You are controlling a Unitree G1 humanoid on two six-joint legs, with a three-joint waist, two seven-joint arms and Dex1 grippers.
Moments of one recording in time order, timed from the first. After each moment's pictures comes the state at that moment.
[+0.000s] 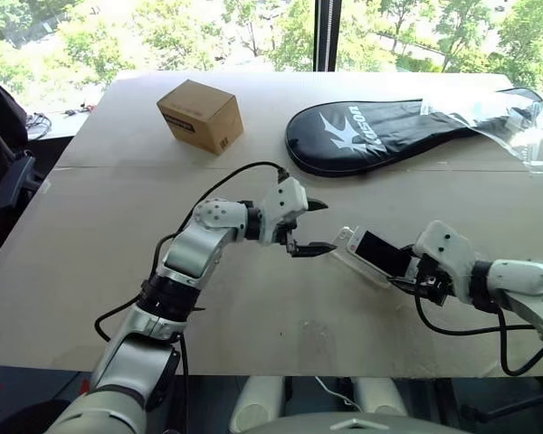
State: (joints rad) left arm -0.61 0.47 -0.29 0.03 -0.25 0.31 -1.10; right arm -0.12 -0.92 0.08 -0.71 0.30 0.97 0.71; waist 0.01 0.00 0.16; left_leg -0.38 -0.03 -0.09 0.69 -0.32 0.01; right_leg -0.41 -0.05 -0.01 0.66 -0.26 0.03
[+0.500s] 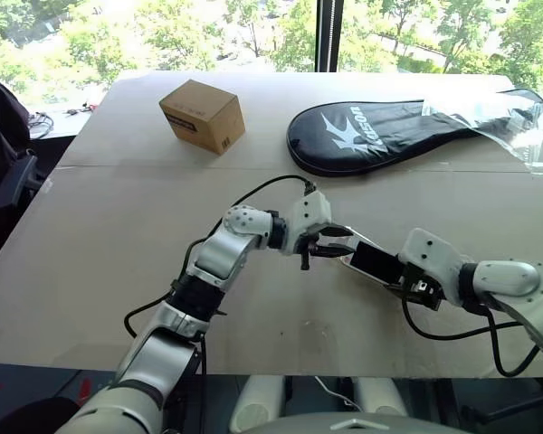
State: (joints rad) left arm -0.63 0.33 -0.36 0.17 -0.22 0.23 -1.13; right arm -0.19 -0.93 0.17 -0.75 0.30 1.09 0.67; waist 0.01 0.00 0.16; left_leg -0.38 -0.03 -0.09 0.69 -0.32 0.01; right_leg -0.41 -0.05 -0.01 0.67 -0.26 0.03
